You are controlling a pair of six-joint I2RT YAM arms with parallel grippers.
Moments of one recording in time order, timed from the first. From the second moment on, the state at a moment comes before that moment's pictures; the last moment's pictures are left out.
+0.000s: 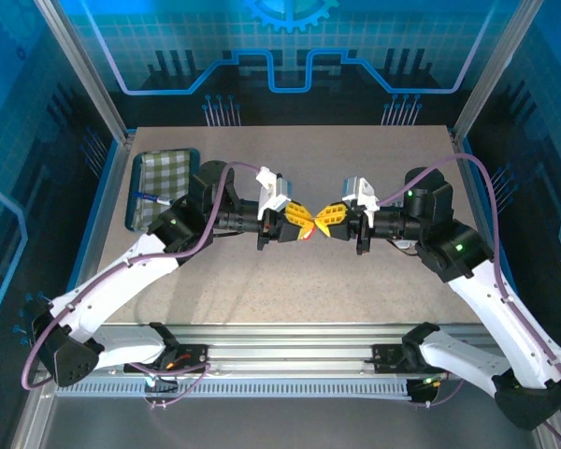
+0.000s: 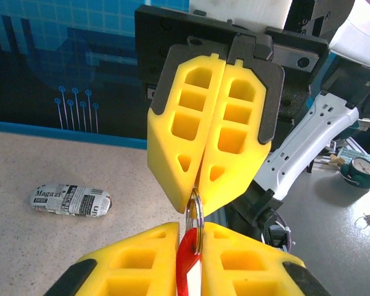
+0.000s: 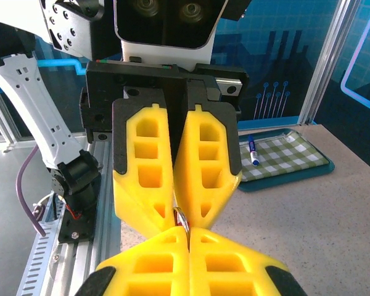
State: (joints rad) left arm -0.69 1.21 1.18 -0.19 0.81 0.02; right arm 0.51 0.95 1.16 -0.52 -0.79 -0.26
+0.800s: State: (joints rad) left arm -0.69 1.20 1.19 -0.26 0.79 0.05; right arm 0.54 0.98 1.22 -0.64 -0.76 -0.35
